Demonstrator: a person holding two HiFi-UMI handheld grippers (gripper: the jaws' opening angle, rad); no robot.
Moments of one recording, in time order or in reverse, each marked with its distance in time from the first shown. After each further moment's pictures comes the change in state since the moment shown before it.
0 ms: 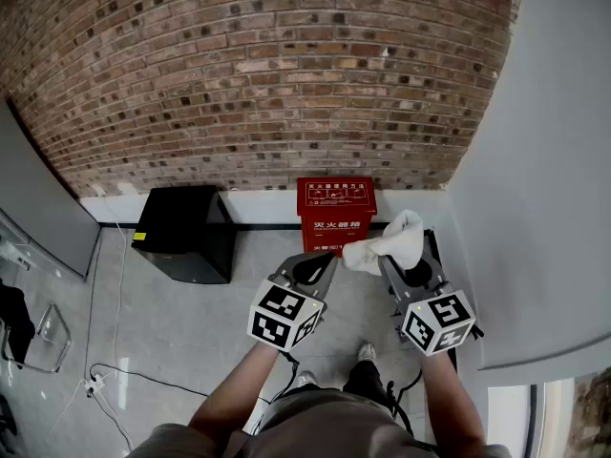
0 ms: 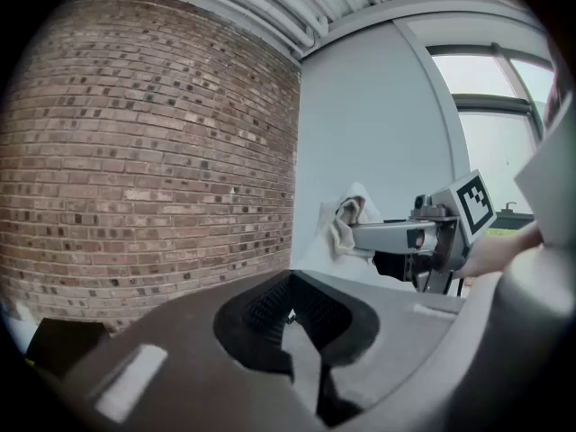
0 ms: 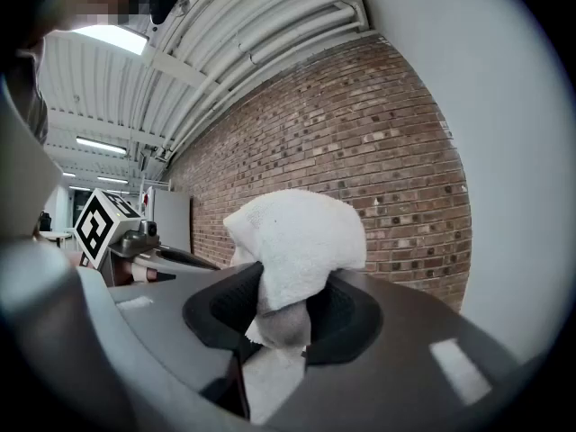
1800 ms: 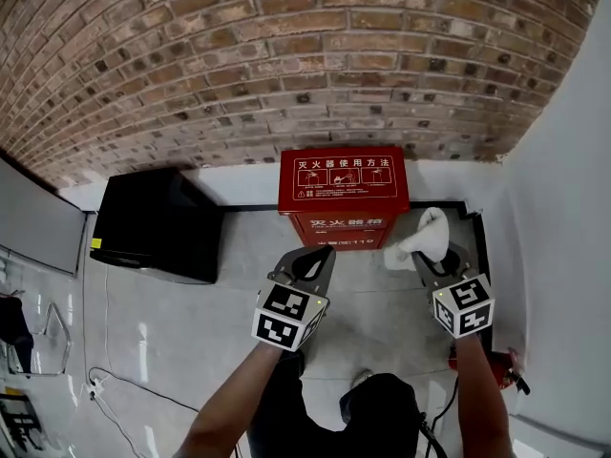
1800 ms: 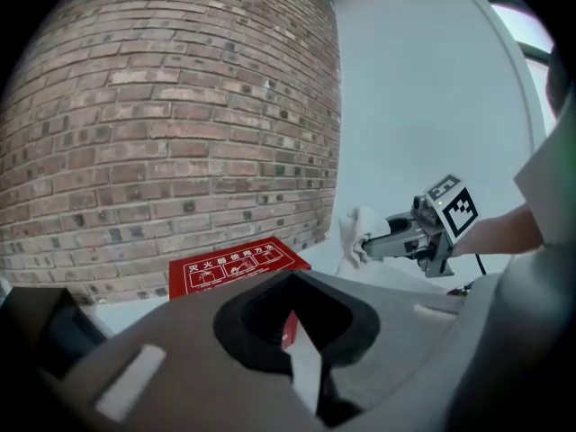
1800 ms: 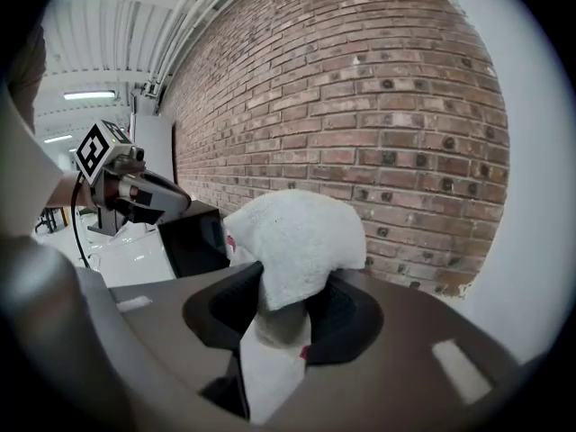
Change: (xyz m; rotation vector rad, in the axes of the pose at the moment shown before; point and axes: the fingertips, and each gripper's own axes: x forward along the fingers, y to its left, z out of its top) left arm 0.299 0.190 -0.239 -0.036 0.206 0.102; right arm 0.232 -0.270 -0.336 -0.109 0.372 0.020
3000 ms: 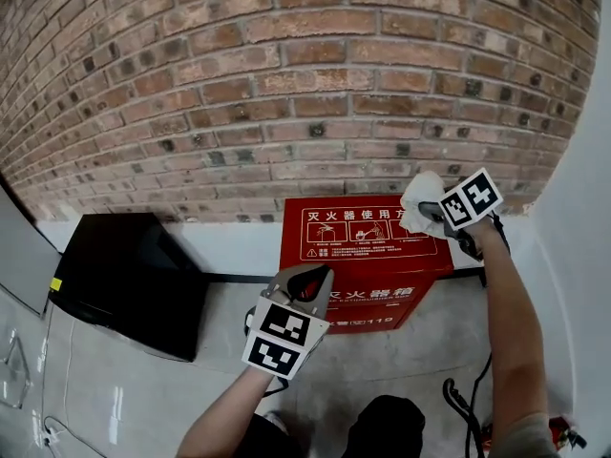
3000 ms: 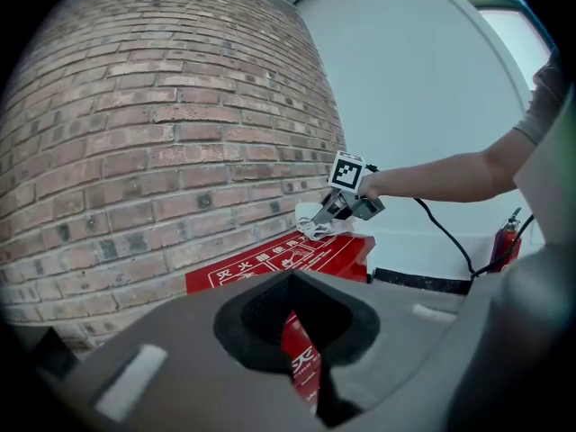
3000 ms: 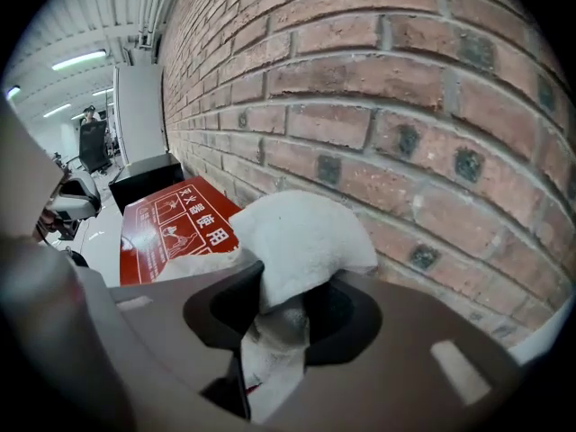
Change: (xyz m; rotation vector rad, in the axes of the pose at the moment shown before) left arm 0.102 0.126 -0.066 0.211 -0.122 0.069; right arm 0.271 -0.140 0.005 -0.101 0.311 0.044
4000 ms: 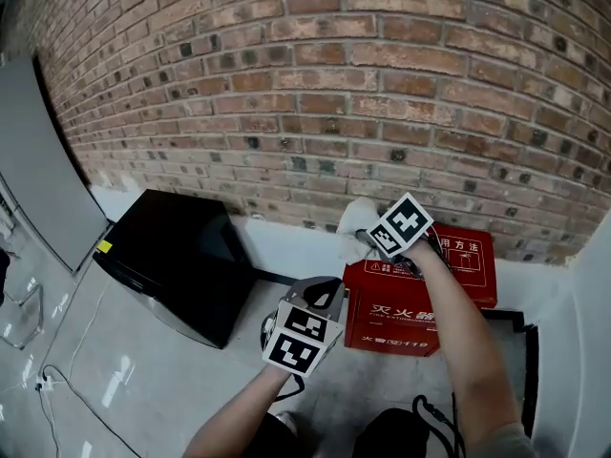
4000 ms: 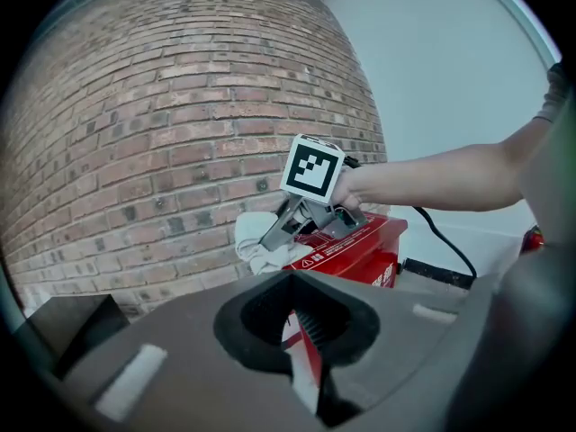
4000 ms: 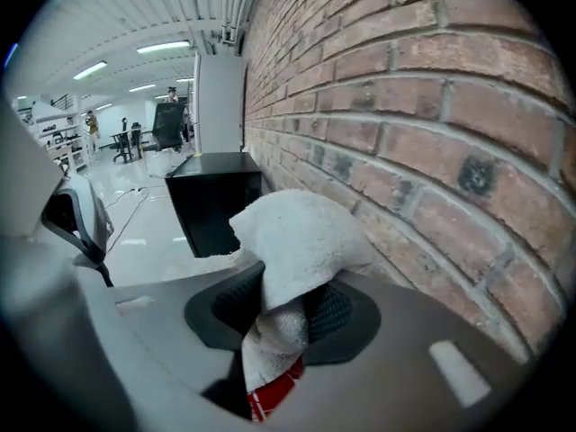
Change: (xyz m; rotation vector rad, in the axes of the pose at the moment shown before) left arm -0.067 0.062 -0.039 -0.072 0.090 0.230; right arm 0.101 0.251 0.139 -0.367 -0.081 0.309
